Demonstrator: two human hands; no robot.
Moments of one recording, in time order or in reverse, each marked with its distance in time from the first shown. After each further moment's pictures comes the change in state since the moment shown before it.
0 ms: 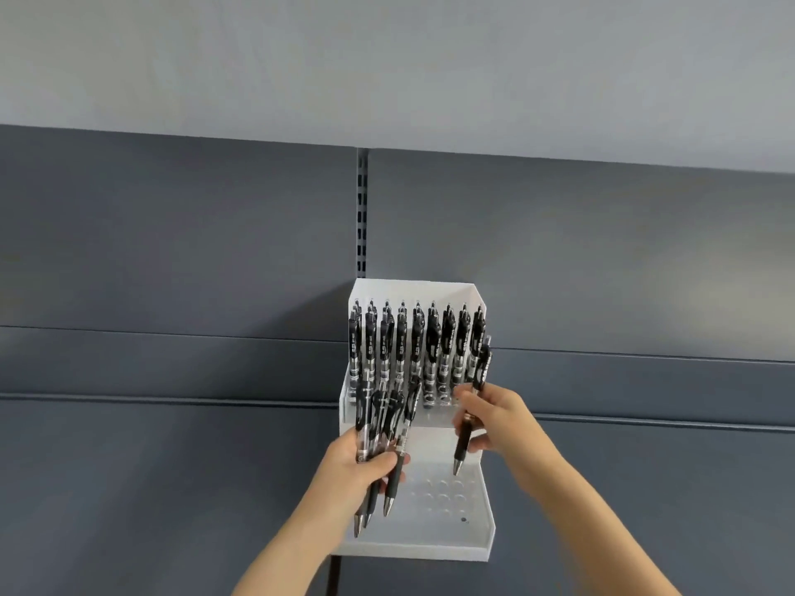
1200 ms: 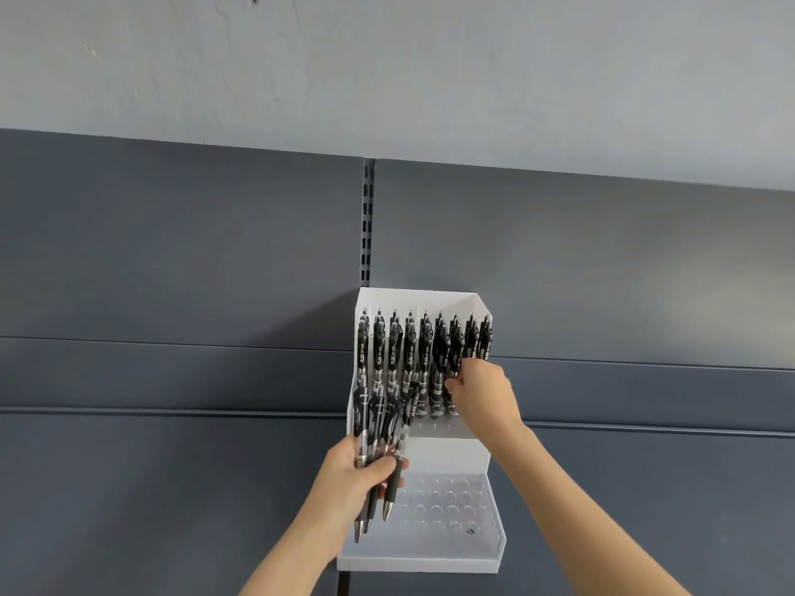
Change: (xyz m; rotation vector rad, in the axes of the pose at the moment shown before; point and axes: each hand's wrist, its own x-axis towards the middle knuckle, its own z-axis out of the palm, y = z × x) left_hand 0.008 0.003 -0.015 -0.004 -0.005 0.001; right_hand 0.046 -0.021 0.025 -0.879 0.263 -0.102
